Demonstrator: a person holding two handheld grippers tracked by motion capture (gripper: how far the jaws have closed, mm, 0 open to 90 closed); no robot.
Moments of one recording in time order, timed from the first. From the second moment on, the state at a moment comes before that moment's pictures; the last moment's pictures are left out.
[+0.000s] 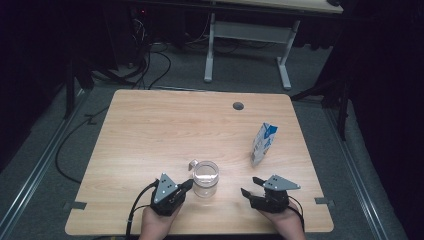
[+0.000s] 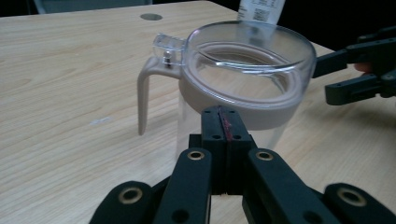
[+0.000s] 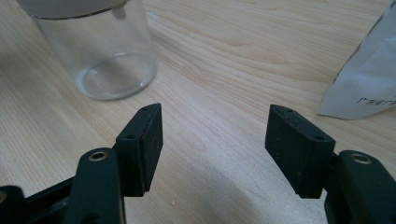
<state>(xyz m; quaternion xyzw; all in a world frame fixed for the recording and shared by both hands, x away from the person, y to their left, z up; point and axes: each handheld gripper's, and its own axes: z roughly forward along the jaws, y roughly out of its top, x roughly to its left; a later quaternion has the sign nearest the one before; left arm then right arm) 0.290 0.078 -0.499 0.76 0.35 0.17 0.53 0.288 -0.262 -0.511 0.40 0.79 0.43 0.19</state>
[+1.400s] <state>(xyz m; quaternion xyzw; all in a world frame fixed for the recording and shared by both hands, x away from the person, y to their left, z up) 0.306 0.100 -0.494 0.74 0.36 0.18 0.54 0.286 -0.251 -0.506 0.38 0.78 0.44 0.21</state>
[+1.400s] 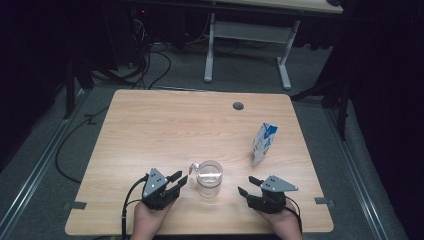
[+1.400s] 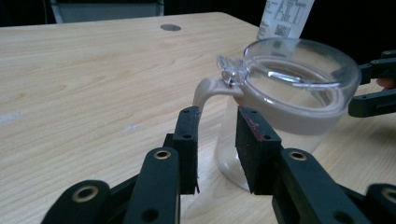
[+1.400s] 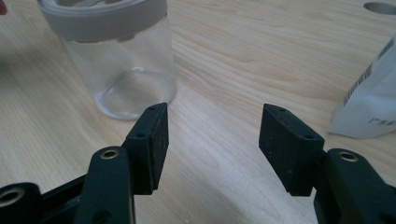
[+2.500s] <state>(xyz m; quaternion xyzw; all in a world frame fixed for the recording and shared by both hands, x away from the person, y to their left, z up) 0.331 0.068 -0.463 0.73 0.38 0.21 0.53 0.311 -0.223 -0.502 0.36 0.80 0.43 0.20</state>
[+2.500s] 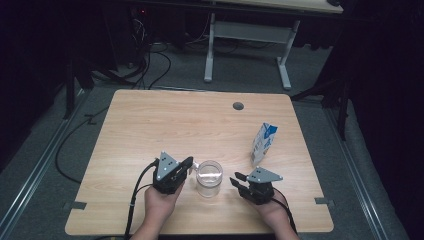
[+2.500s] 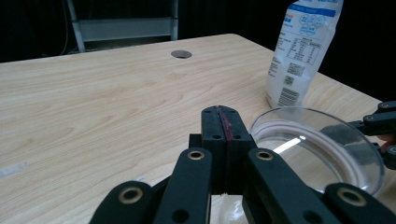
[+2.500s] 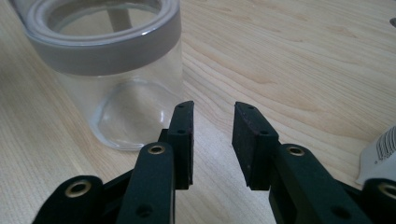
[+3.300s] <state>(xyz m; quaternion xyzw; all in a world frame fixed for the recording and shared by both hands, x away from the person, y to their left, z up) 0.331 0.058 -0.467 0.74 0.37 0.22 0.52 0.300 -0.217 -0.491 0.33 0.80 0.45 0.20</state>
